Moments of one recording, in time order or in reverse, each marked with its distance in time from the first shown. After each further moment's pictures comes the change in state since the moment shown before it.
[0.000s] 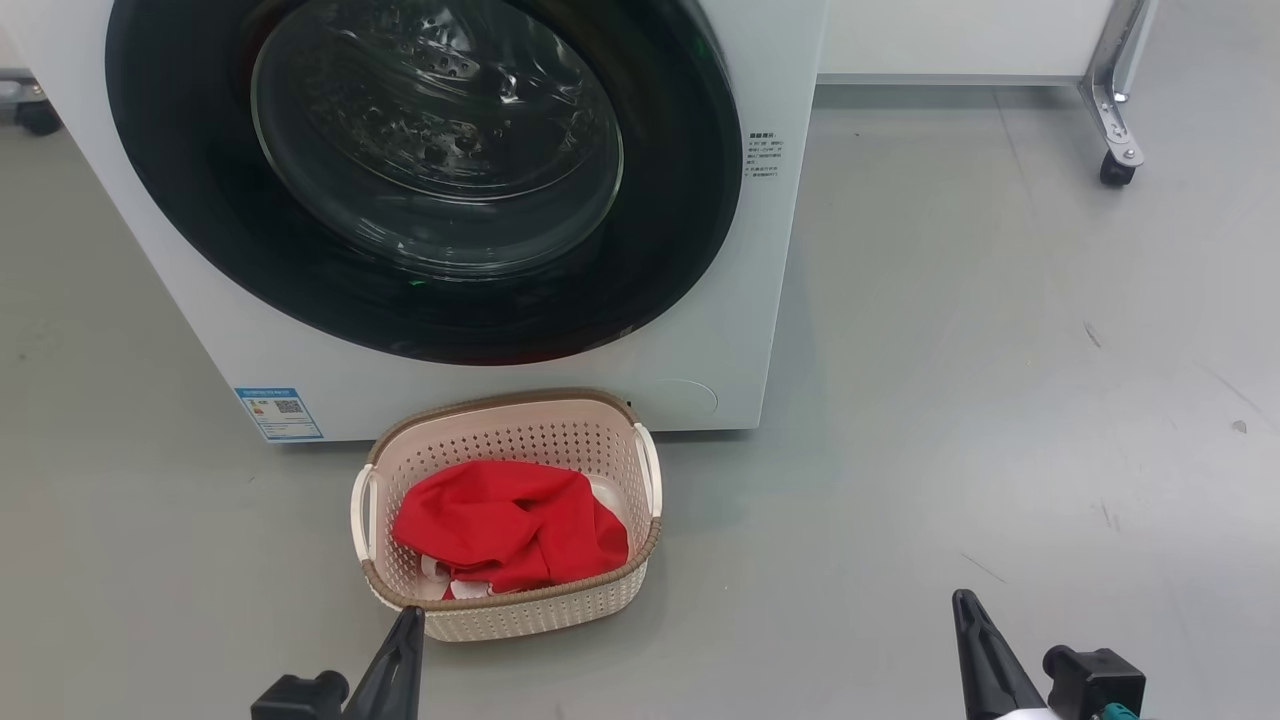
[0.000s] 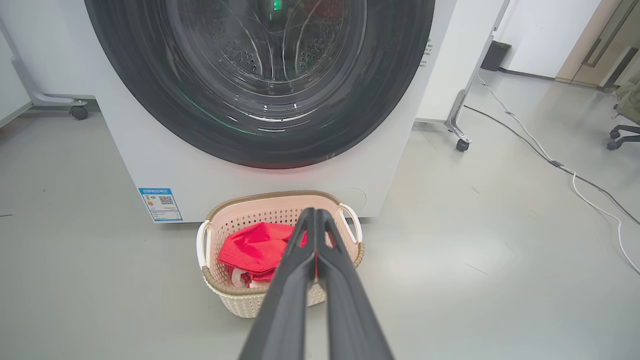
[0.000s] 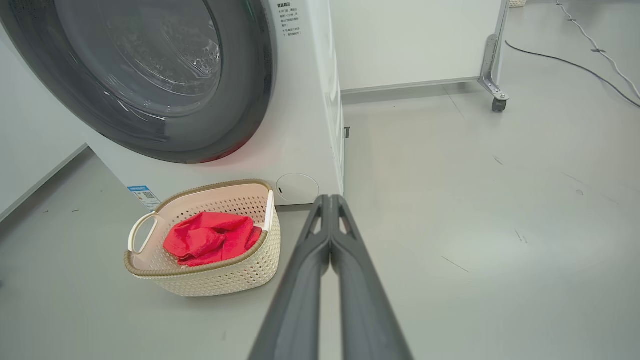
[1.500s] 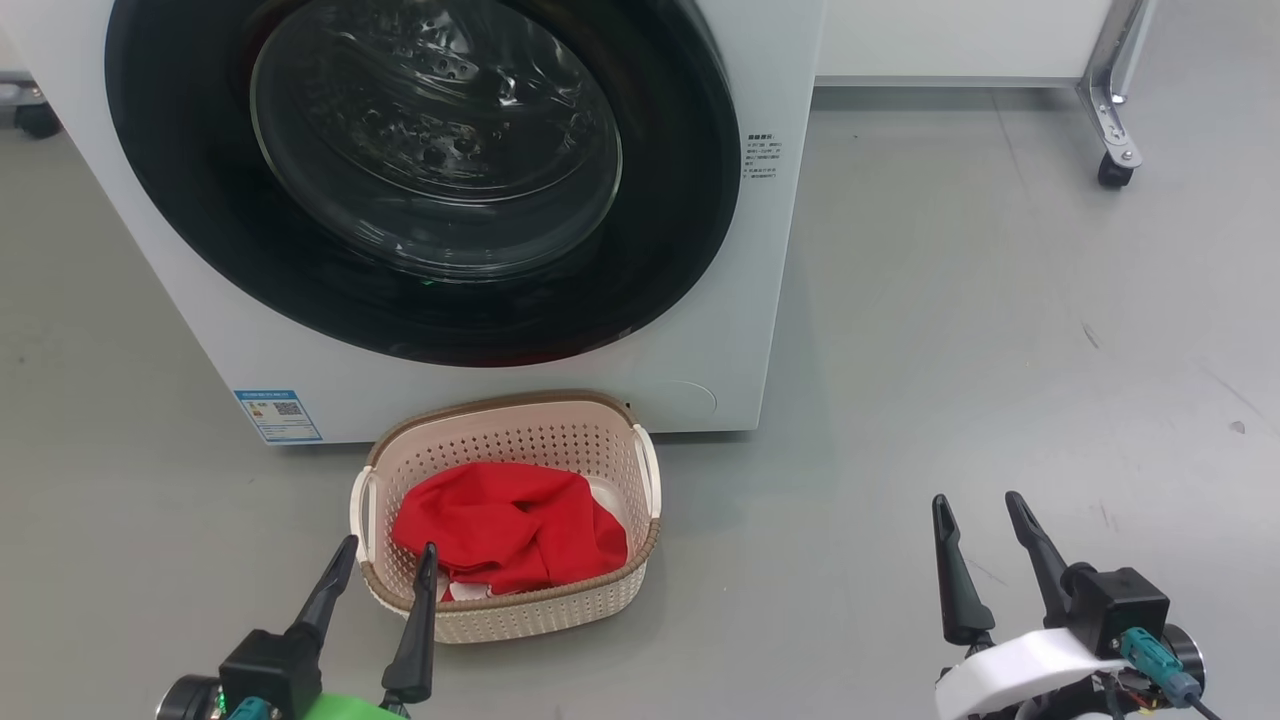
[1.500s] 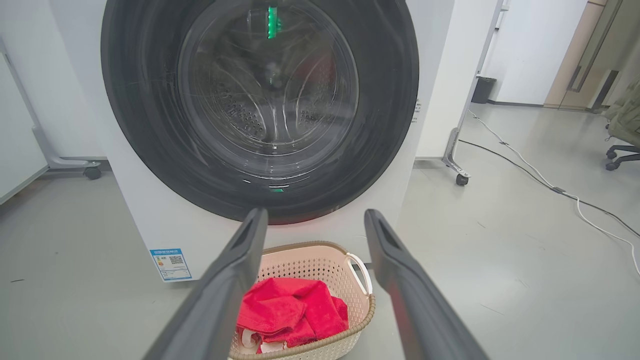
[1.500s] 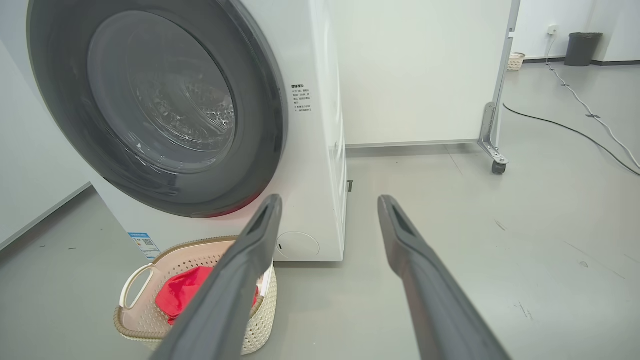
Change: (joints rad) left arm -0.051 0.023 0.030 -0.075 0.020 -0.010 -0.019; right arm -0.116 -0.016 -0.029 -0.044 -0.021 0.023 -0.002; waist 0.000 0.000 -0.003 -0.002
